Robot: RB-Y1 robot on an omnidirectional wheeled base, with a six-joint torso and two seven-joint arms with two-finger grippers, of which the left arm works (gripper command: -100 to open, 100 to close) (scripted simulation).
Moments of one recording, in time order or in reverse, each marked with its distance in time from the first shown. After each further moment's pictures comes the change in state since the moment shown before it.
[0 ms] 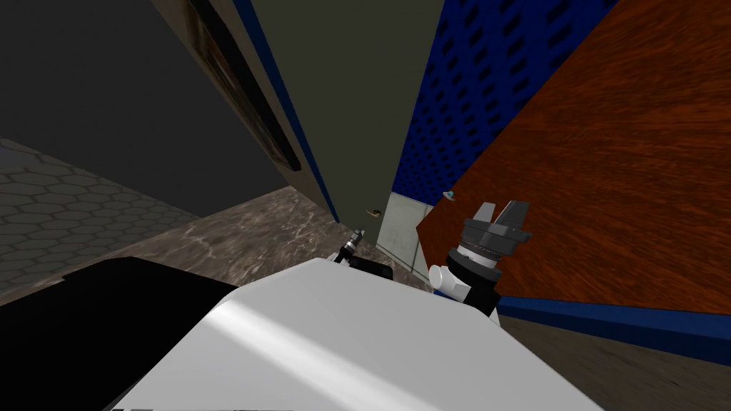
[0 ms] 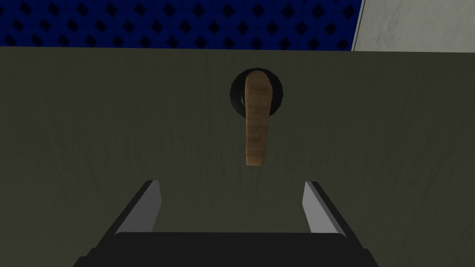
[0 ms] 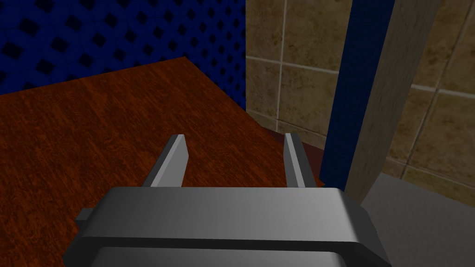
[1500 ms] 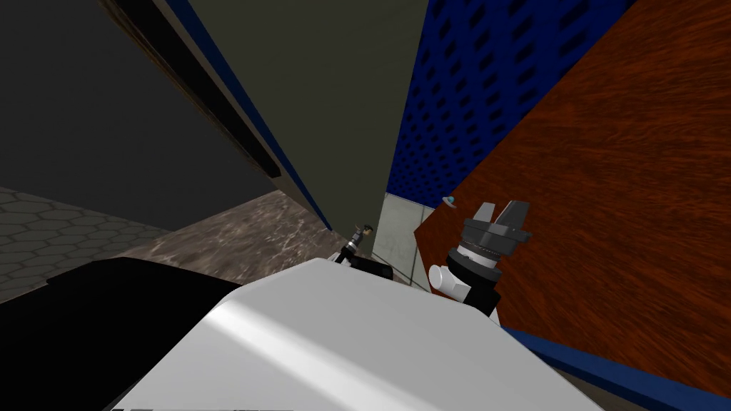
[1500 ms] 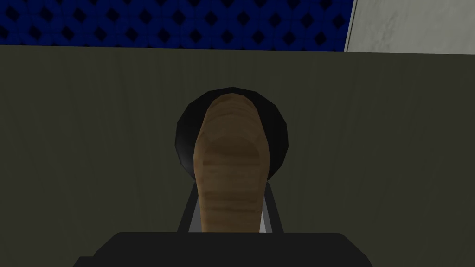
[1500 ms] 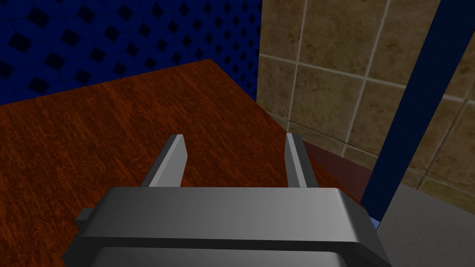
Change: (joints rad) arm -0.050 -0.021 0.006 0.096 0.007 -0.006 -0.008
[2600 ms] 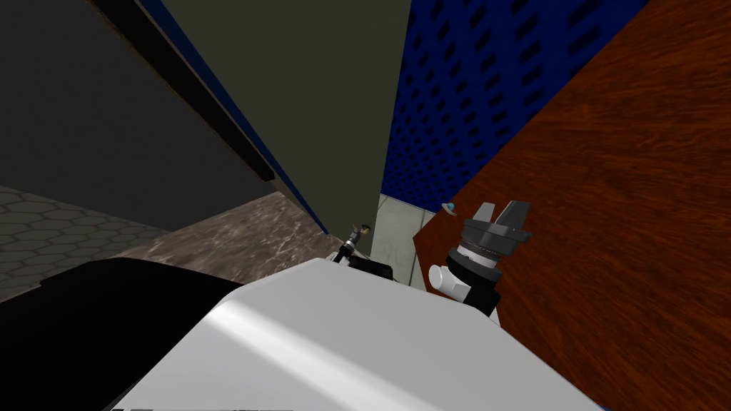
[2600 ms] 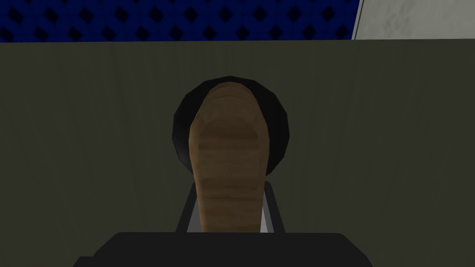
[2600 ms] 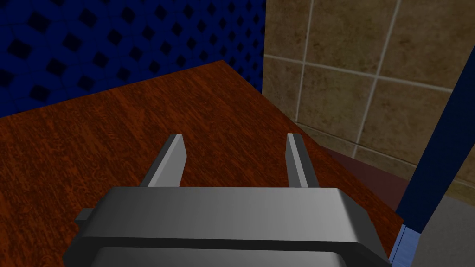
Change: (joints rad) arm -0.019 -0.002 0.051 0.037 0.020 -0.002 -0.022
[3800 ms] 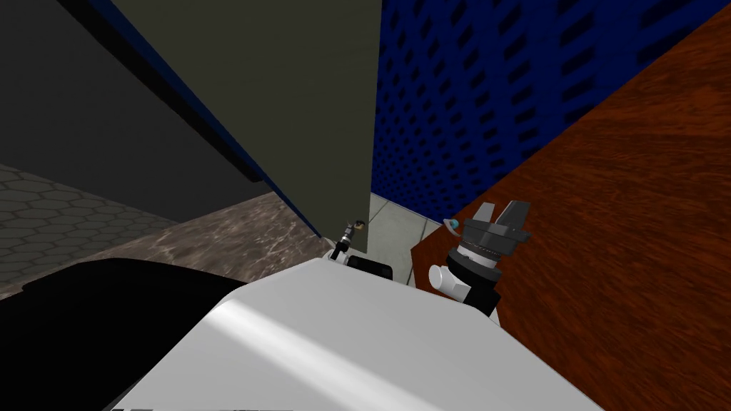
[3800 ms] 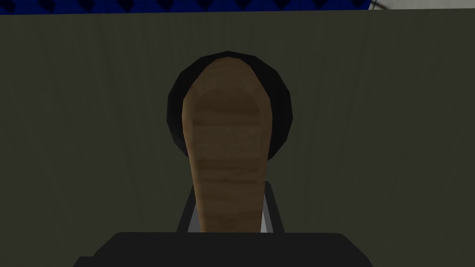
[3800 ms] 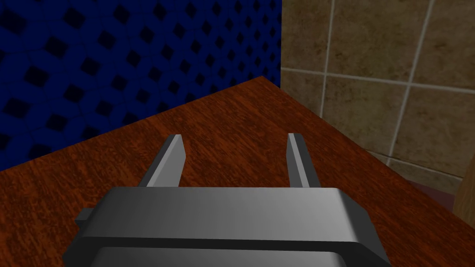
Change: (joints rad) arm -0.045 -0.020 0.150 0.043 0.060 0.018 -0.052
